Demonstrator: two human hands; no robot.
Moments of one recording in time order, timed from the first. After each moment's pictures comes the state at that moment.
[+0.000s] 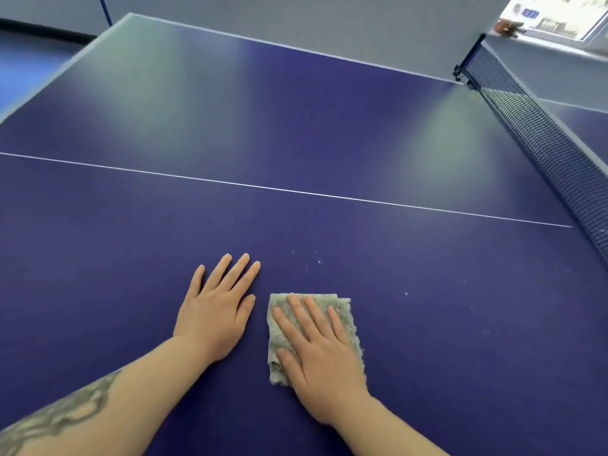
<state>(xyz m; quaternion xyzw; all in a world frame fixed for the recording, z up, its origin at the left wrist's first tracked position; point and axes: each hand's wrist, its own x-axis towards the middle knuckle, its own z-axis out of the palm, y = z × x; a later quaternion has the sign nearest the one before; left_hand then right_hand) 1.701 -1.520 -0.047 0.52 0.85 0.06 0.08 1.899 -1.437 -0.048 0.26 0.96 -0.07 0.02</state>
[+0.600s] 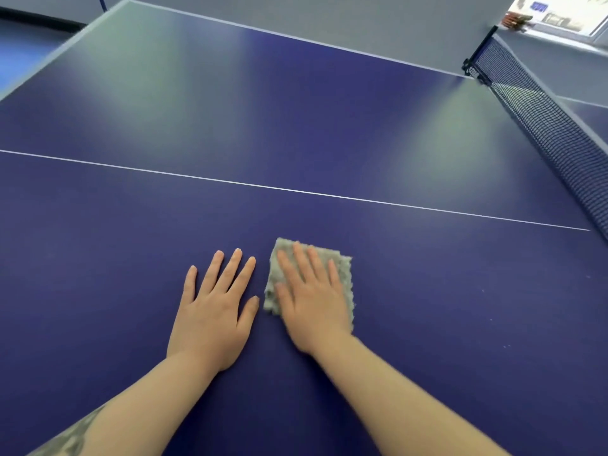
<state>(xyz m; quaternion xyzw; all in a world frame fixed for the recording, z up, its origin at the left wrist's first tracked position) 1.691 -1.514 -0.062 0.48 0.87 0.08 0.06 1.812 -1.383 -0.048 0.32 0.94 -0.13 0.00</state>
